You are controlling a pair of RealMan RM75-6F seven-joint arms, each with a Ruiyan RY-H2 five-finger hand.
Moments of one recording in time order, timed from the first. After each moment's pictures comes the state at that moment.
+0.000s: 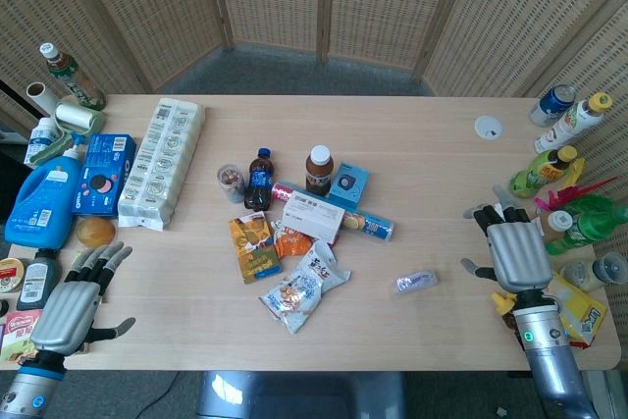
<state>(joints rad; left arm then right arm) -0.12 -1.08 0.06 -2.03 1.48 1.36 0.24 0.39 -1.14 0.10 -1.92 -1.25 1.41 -0.45</state>
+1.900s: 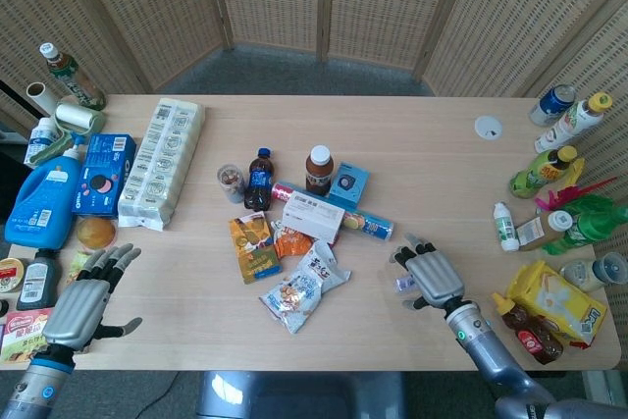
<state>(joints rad) -0.15 -1.11 0.05 -1.98 1.44 1.30 0.21 0.50 -1.44 0.02 -1.57 -1.29 0.99 -0.32</state>
